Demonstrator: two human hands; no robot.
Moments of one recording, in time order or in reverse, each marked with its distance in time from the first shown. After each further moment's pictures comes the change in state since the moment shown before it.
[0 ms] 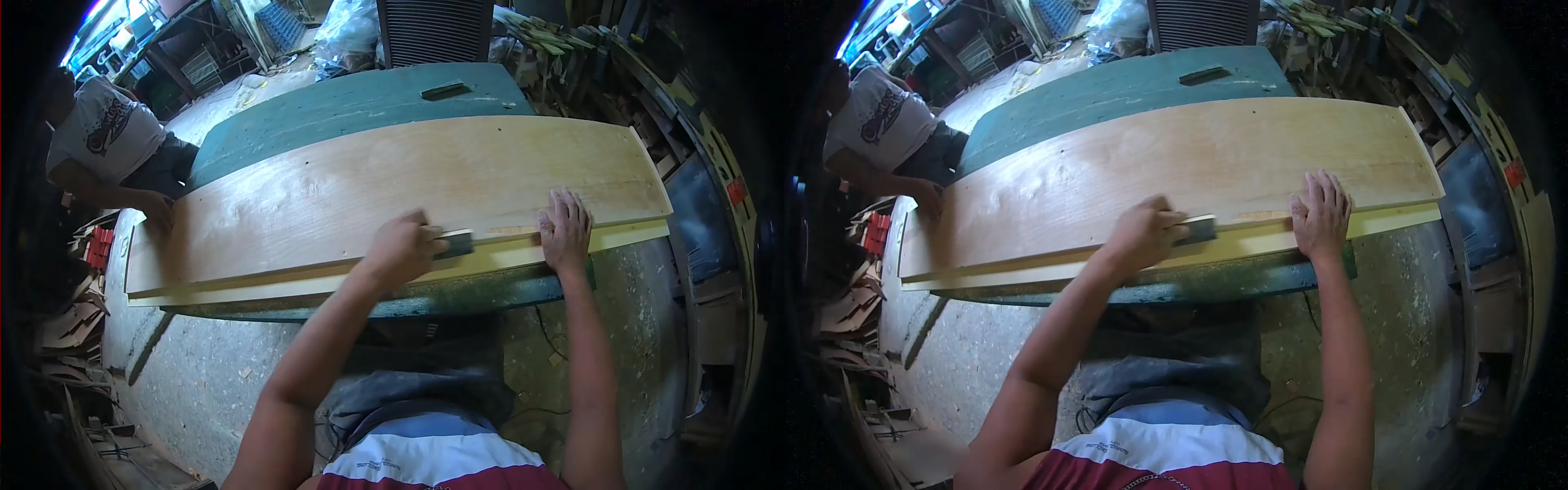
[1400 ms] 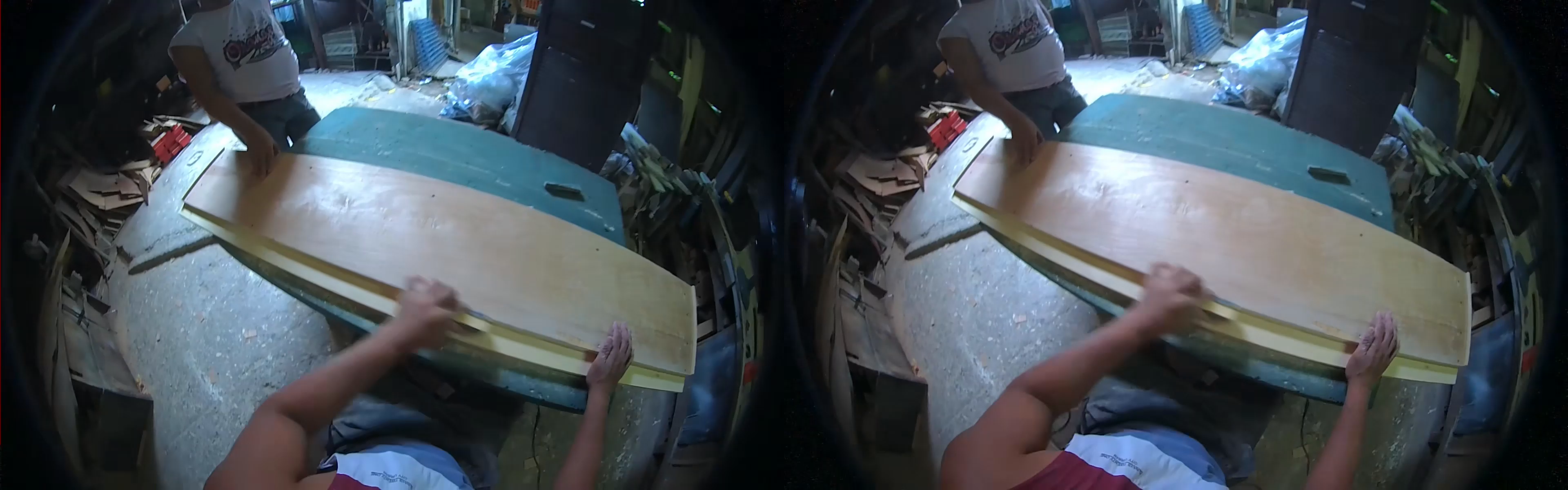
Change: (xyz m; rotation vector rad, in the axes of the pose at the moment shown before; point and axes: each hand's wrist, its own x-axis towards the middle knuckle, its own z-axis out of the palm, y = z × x) left_hand -0.092 -0.088 0.008 0.305 0.445 0.143; right_hand -0.006 0.029 0.016 0.068 -0.108 -0.006
